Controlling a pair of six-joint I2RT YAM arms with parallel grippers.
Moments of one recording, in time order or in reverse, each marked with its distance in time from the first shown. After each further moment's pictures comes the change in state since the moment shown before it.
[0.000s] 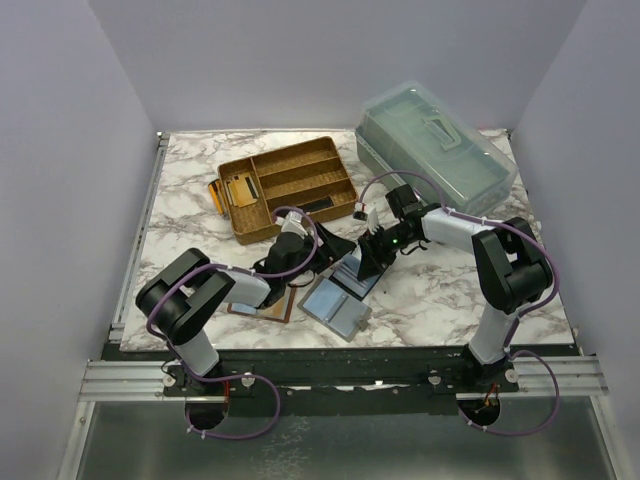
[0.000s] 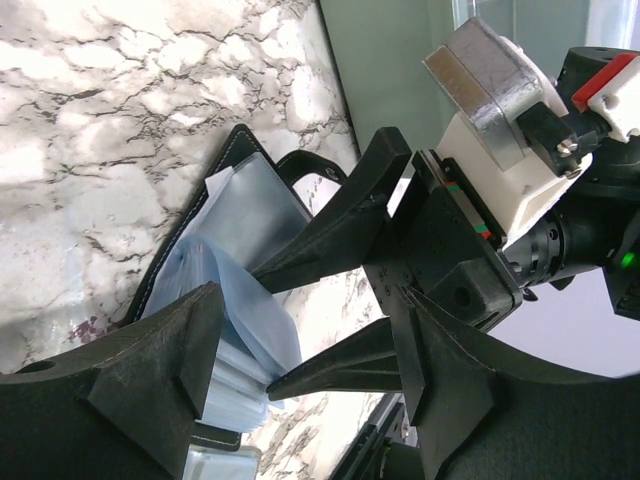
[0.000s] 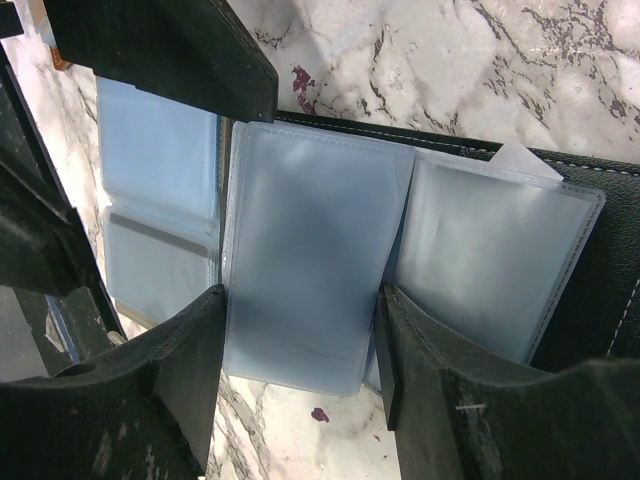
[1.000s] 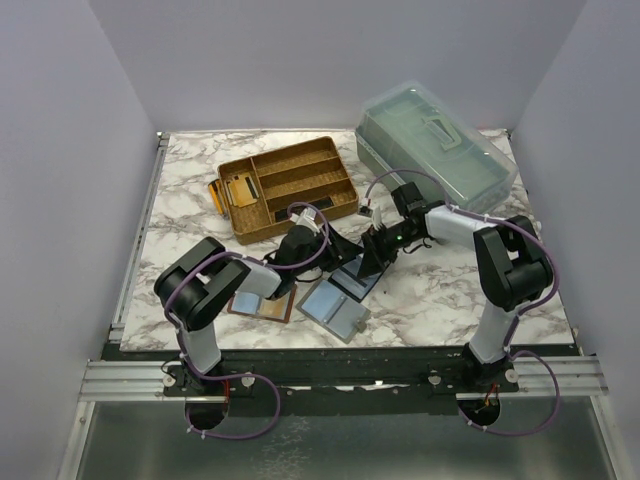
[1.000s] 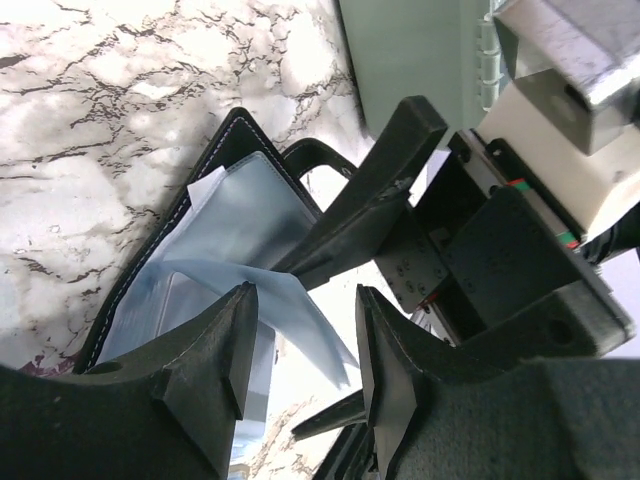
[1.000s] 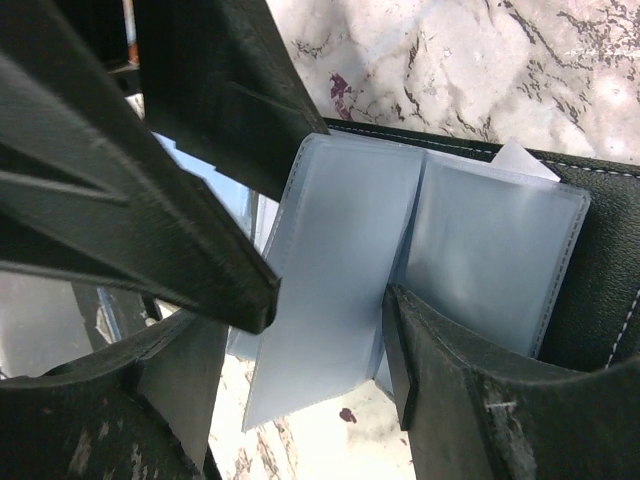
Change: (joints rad) left arm 0.000 0.122 0.116 -0.036 0.130 -0.020; right arm -0.043 0.013 0.014 -0.028 -0.117 0.025
